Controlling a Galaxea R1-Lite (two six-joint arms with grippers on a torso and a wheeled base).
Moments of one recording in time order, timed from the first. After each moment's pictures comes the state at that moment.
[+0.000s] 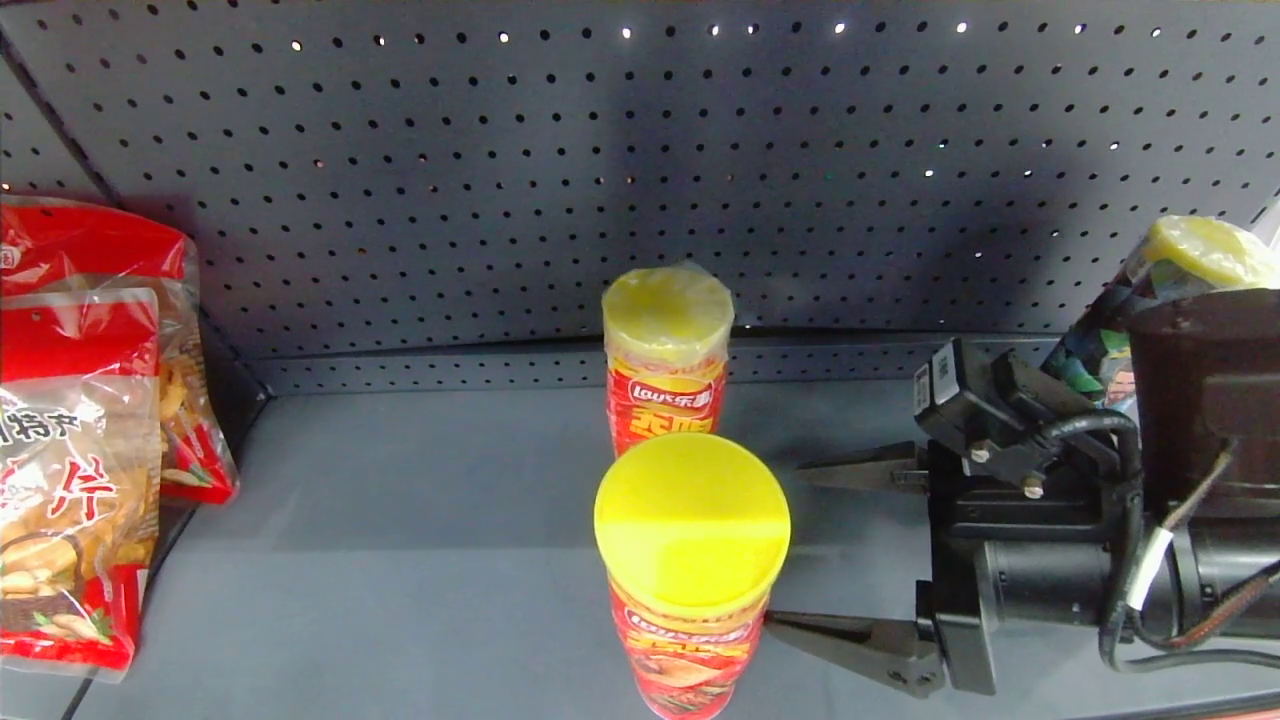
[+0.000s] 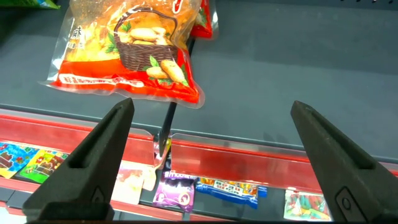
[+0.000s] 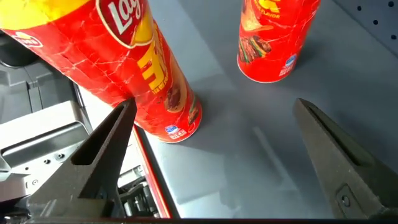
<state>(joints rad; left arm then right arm) 0.05 0.07 0.00 -0.04 0.12 -0.04 0.75 1.42 -0.77 -0.20 0.30 -0.24</state>
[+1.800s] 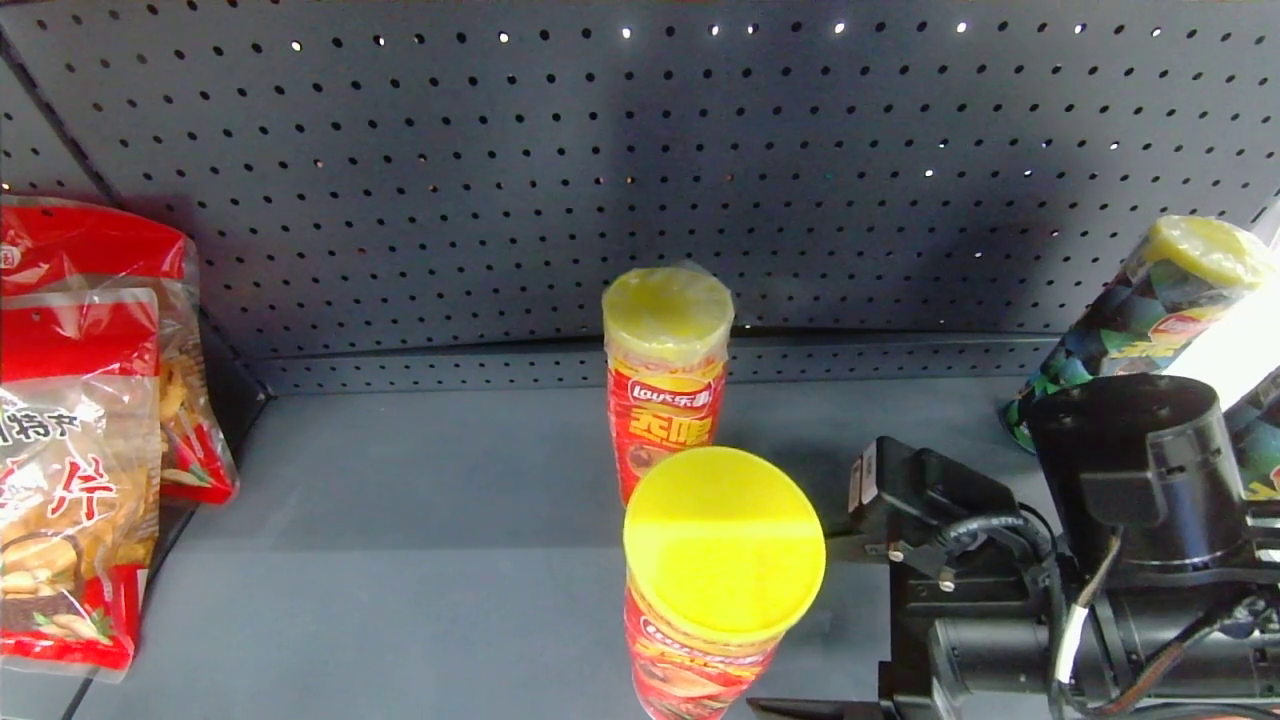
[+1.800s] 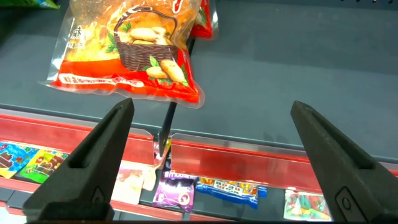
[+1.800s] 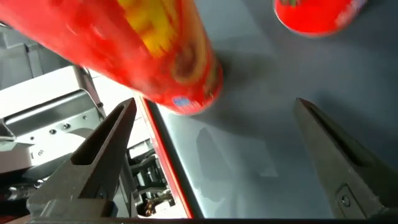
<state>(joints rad) 0.05 0.07 0.00 -0.04 0.12 -0.04 0.79 1.49 -0.69 -0.21 0.30 -0.25</state>
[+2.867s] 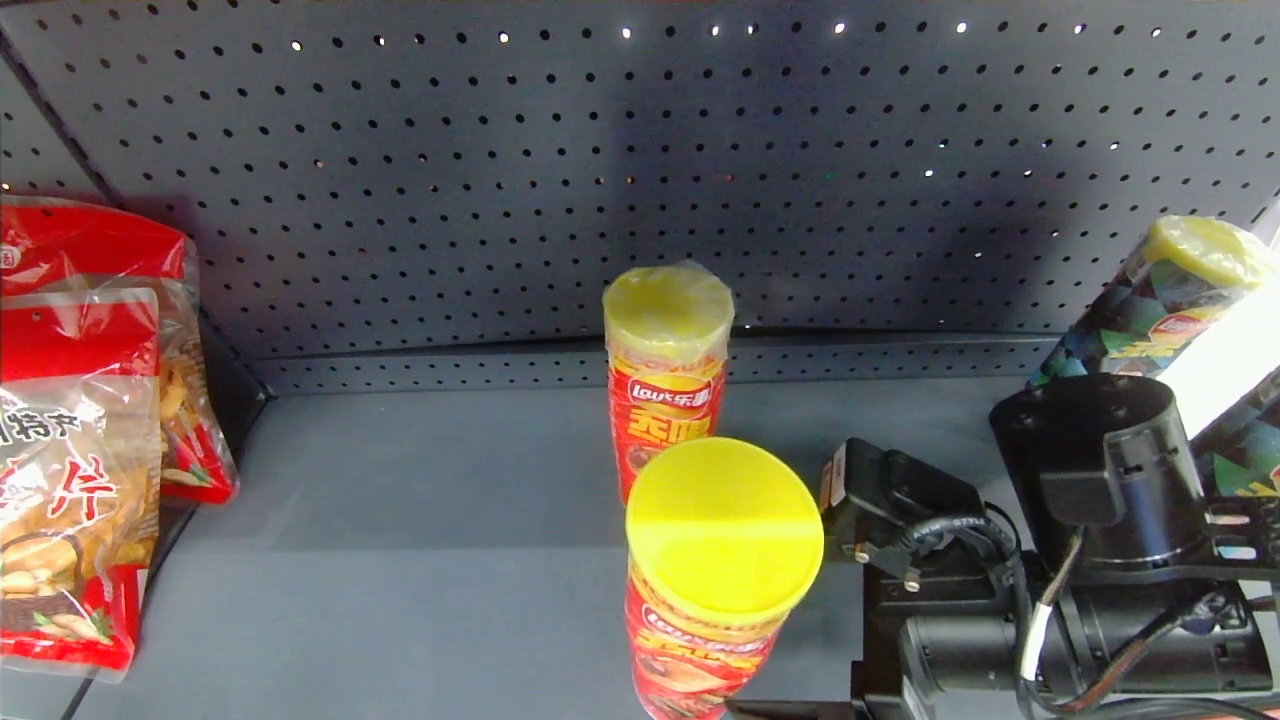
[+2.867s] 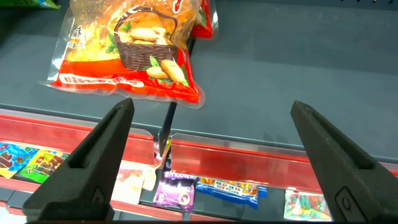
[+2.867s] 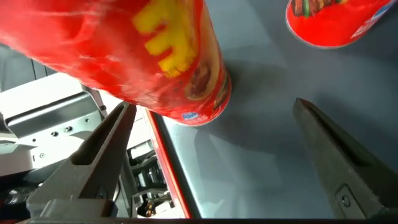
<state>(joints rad) 0.05 0.07 0.00 -0.04 0.12 -0.04 0.81 1.53 -0.71 -0.23 0.30 -0.25</state>
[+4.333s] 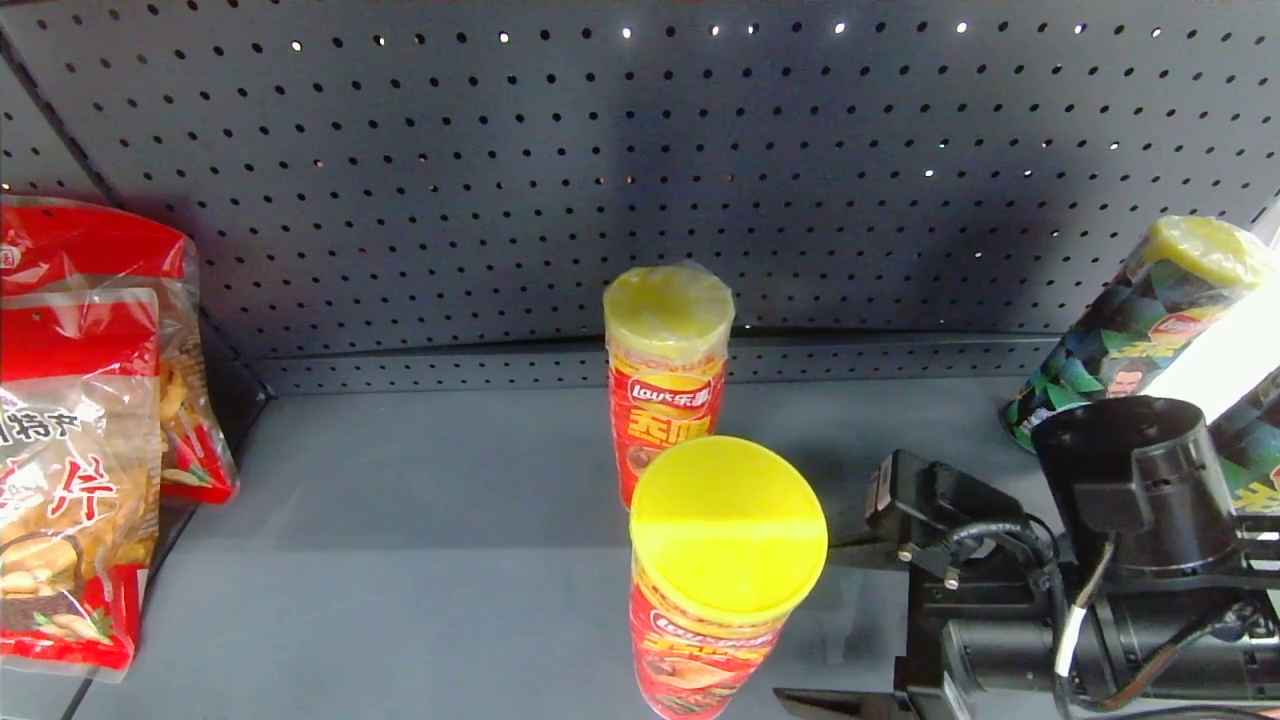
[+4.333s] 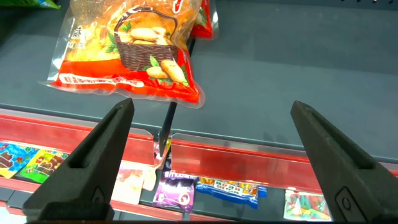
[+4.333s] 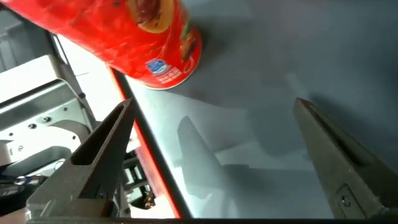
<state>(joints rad) 0.05 0.07 0.00 -0.04 0.12 -0.04 0.71 1.50 -0.61 -0.25 0.30 -0.26</state>
